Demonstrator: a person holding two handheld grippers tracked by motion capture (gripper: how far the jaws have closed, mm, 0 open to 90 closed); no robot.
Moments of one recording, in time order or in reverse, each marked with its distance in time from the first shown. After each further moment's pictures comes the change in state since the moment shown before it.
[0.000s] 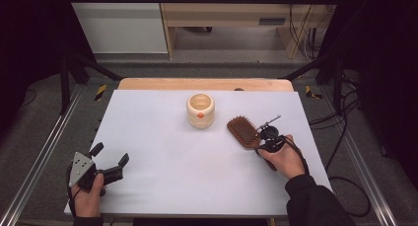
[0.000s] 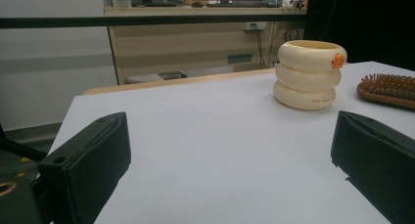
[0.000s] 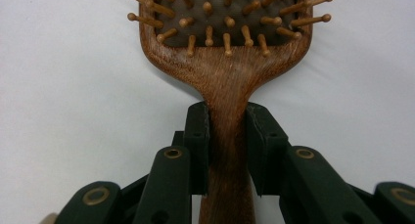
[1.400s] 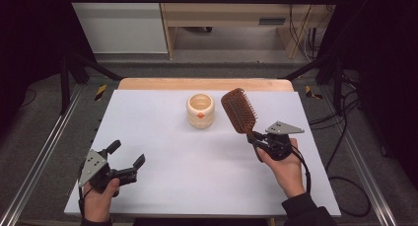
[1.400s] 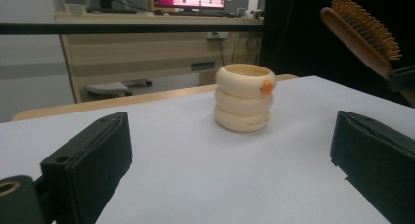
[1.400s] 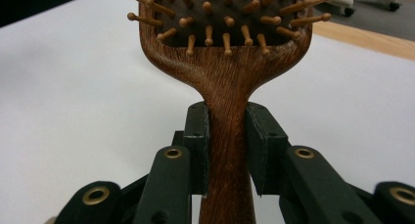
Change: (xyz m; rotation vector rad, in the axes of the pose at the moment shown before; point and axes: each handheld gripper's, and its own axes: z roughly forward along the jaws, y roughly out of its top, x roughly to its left) left arm -0.058 0.041 0.009 -0.009 -0.161 -0.022; right arm 0.033 -0.022 -0.054 -0.645 0.094 -0.038
